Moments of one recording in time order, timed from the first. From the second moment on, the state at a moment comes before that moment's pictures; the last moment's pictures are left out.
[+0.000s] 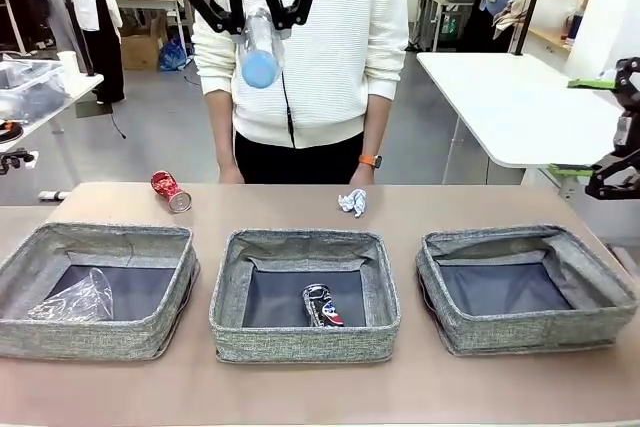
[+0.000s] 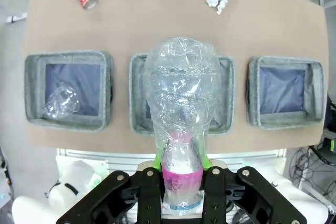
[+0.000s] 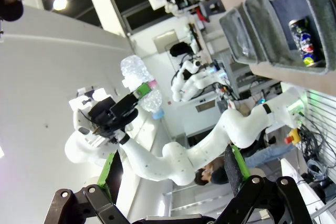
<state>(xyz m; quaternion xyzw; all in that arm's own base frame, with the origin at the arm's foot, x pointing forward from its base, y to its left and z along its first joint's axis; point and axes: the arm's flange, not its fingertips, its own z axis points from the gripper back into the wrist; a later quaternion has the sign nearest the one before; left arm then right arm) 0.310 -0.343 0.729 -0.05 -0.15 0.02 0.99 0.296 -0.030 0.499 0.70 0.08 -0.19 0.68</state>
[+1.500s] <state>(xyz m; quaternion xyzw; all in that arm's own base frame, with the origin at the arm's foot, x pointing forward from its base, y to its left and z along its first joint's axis) 0.306 -0.351 0.749 -0.13 -0.14 0.05 0.98 0.296 -0.030 0.499 0.70 0.08 -0.19 0.68</state>
